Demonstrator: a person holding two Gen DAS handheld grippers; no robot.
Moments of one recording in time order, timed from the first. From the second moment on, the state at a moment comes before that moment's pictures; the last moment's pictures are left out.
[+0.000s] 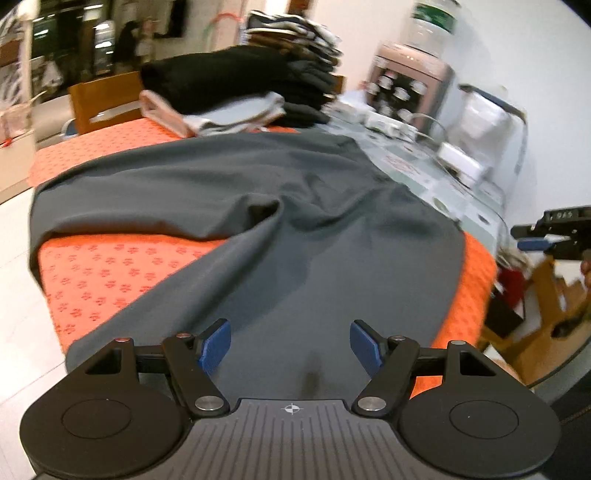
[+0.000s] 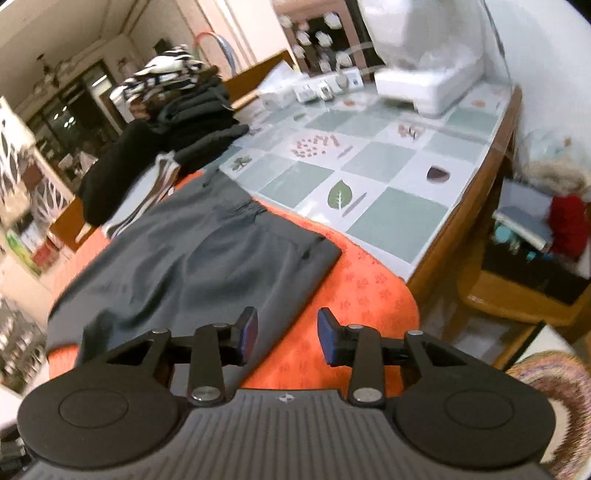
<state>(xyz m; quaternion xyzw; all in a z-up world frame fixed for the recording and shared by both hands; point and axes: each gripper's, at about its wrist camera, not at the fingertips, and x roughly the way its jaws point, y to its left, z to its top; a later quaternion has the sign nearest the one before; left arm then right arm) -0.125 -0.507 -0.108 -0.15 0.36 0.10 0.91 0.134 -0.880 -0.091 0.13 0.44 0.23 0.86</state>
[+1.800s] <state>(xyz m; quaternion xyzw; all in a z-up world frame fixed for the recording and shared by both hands) -0.144 -0.616 -0.136 -0.18 0.41 0.31 0.84 0.288 -0.779 -0.117 0.11 0.58 0.37 0.72</state>
